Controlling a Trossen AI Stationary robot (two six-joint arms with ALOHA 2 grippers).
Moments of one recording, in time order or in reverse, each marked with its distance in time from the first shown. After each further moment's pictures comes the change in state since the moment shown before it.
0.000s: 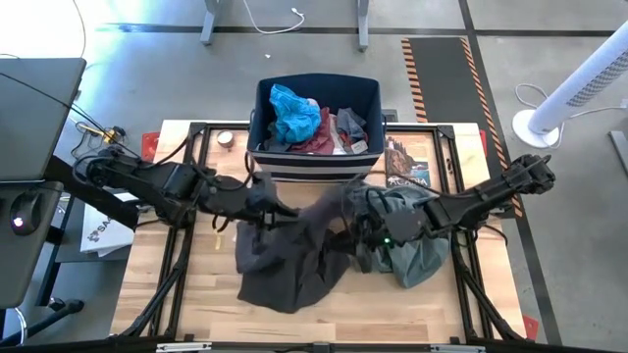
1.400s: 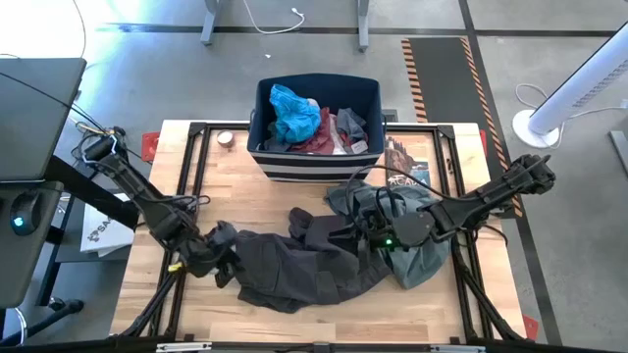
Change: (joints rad) left arm -0.449 -0.255 -0.748 0.034 -0.049 -0.936; right arm 0.045 0.000 0.000 0.087 0.167 0.077
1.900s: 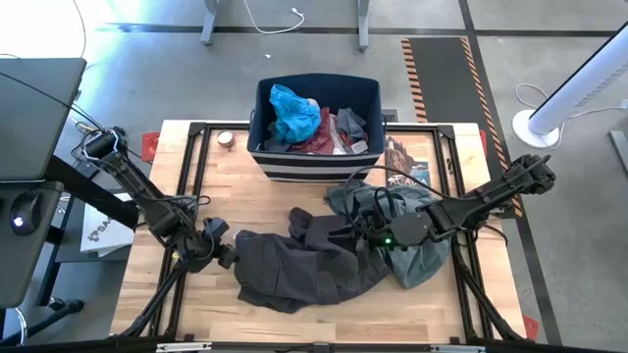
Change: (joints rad) left arm -0.046 -0.113 -0.220 0.026 -0.037 -0.543; right arm -0.006 0.000 0.000 -0.042 -0.007 0.000
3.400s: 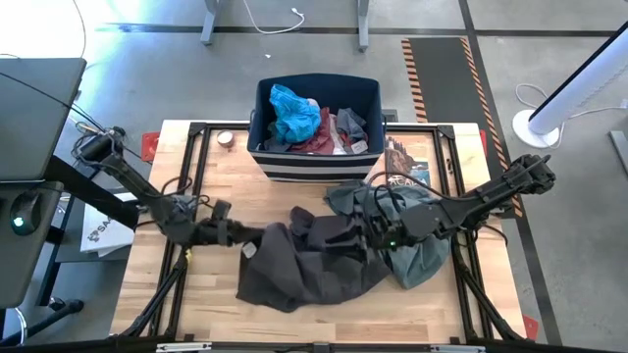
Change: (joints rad) left arm 0.125 -0.052 -0.136 1.090 -0.446 0.517; right arm -0.005 0.000 0.000 0.234 -0.159 -0.233
